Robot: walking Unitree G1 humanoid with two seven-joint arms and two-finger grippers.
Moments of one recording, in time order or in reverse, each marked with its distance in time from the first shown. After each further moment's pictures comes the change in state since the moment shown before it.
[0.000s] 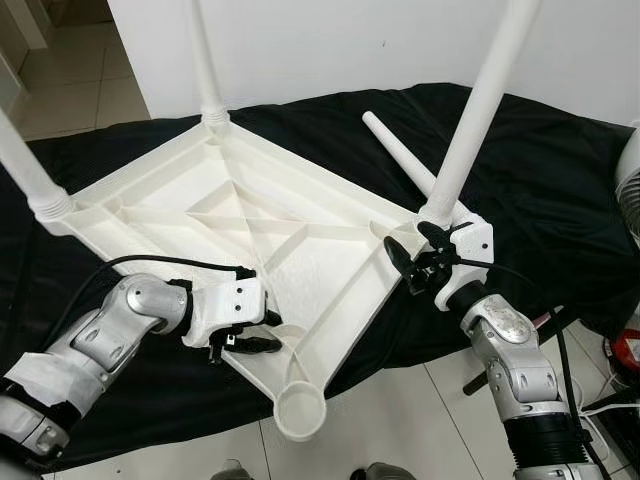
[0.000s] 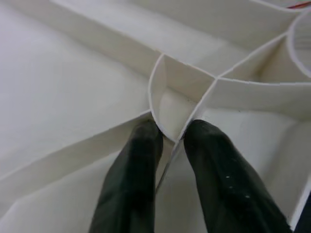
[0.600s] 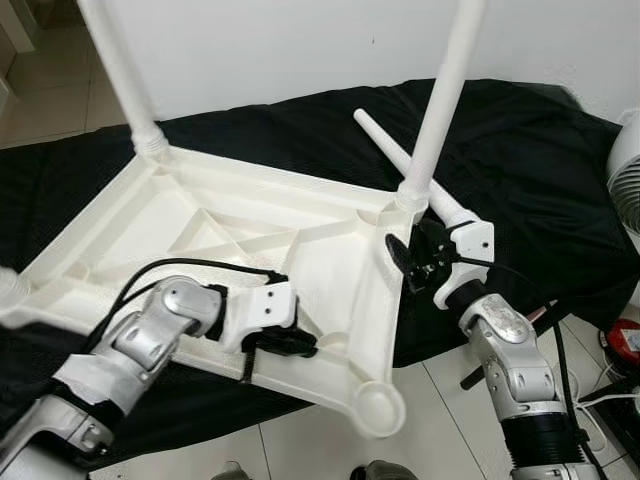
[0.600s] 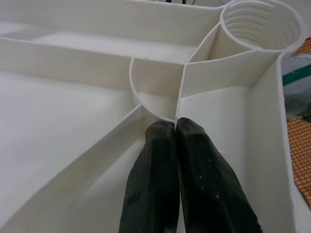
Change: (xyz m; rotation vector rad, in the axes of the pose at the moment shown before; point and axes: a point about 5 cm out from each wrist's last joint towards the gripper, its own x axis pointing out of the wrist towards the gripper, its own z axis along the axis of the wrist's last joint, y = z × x) left arm 0.033 0.003 0.019 -0.066 -0.154 -0.040; right arm 0.002 0.000 0.001 0.012 -0.010 -0.041
